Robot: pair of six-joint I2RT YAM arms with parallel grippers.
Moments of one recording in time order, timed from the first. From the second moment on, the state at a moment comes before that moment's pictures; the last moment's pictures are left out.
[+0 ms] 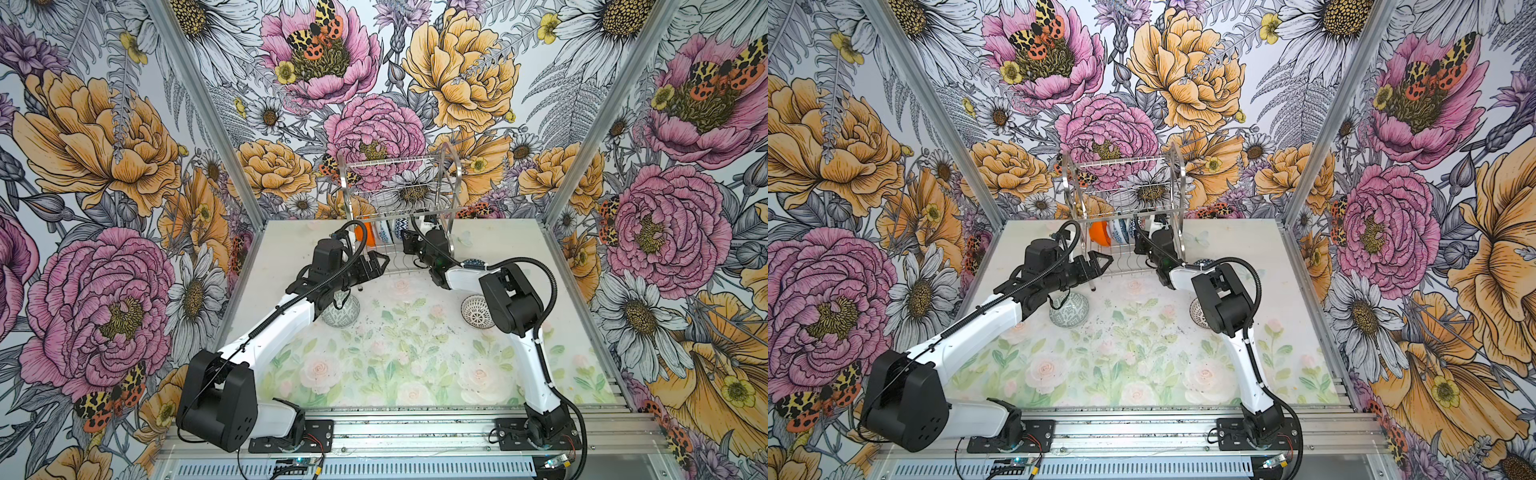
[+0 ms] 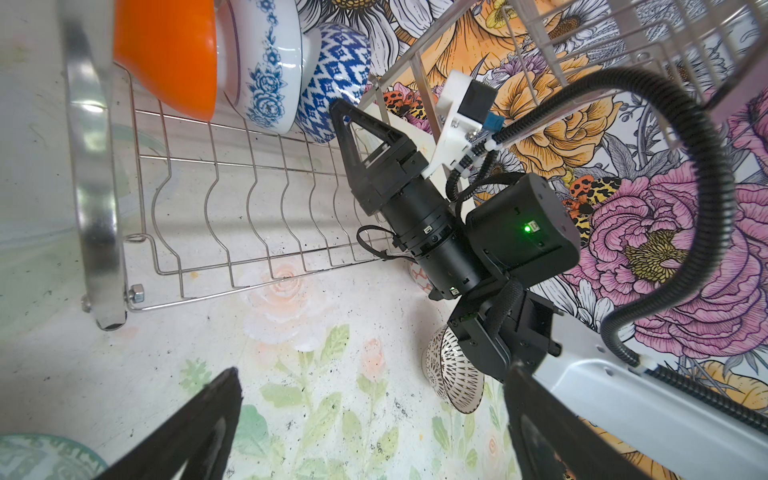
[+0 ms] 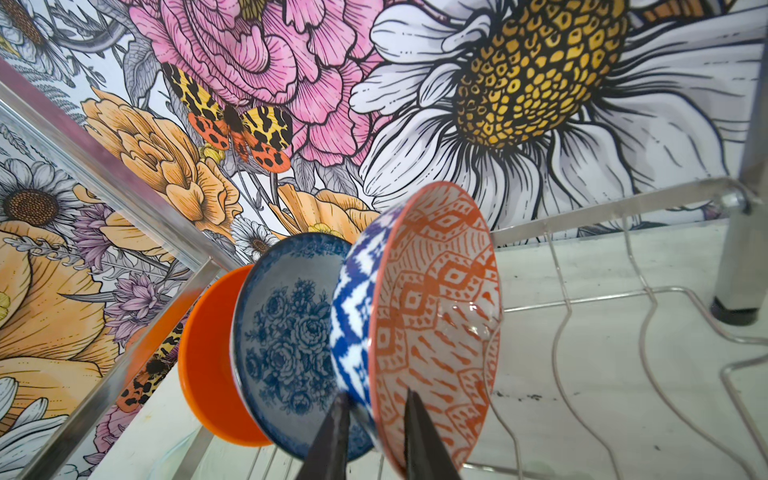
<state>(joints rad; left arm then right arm) -0.37 1.36 0.97 -0.10 0.32 -0.70 0.46 2.33 1.55 0.59 -0.06 0.53</state>
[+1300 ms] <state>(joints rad) -0.37 1.36 0.97 -0.10 0.32 -0.70 0.46 2.27 1.51 0.45 -0.02 0.40</state>
